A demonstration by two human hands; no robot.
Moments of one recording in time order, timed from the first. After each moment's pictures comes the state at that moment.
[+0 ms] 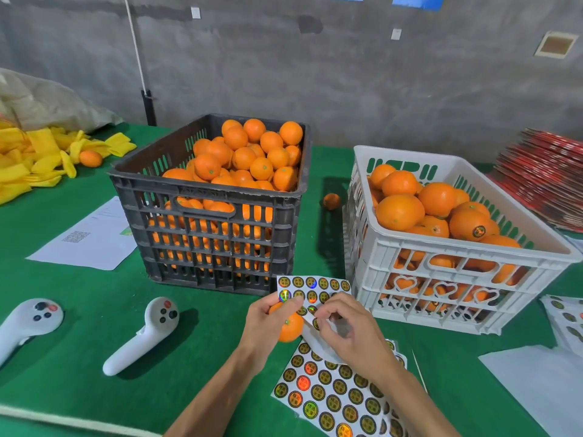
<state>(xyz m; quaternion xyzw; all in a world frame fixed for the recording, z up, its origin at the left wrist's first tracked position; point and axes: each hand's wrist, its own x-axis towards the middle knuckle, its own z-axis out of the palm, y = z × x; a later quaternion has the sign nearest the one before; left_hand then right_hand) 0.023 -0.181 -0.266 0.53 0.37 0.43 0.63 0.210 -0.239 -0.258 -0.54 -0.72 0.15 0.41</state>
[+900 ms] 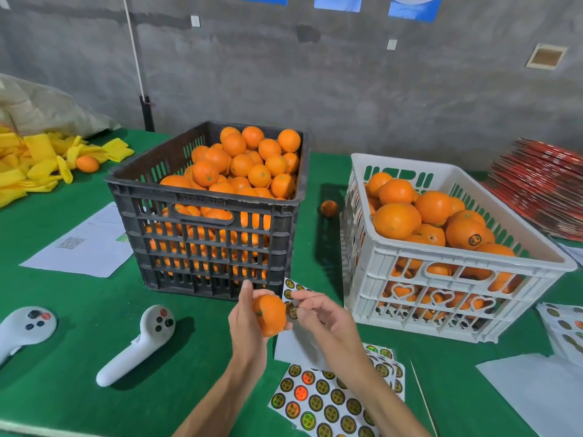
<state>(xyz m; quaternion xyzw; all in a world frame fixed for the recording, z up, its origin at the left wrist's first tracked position) 0.027 -0.173 -0.264 0.31 0.42 0.60 0.61 0.166 -0.232 -0.236 -0.52 -0.55 0.40 0.52</state>
